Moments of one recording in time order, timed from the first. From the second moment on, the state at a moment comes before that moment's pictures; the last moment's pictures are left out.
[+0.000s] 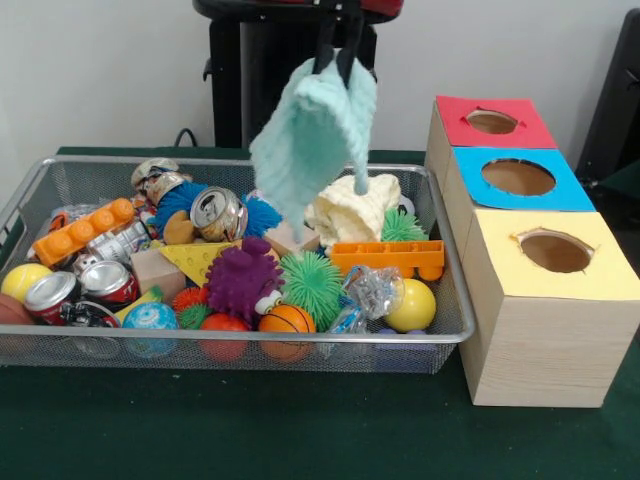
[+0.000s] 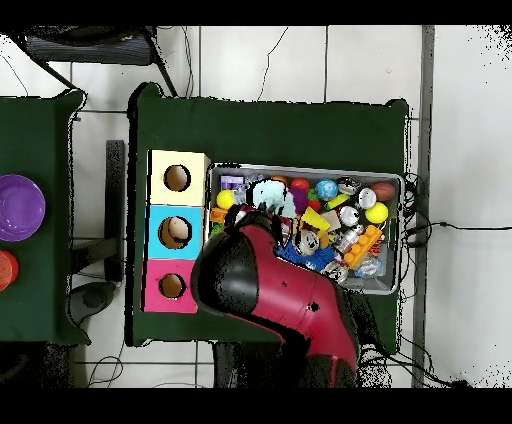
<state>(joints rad) 0.04 -0.87 -0.34 1.82 0.18 0.28 1.64</state>
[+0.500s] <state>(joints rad) -0.03 -0.87 -0.32 1.82 0.19 0.28 1.66</state>
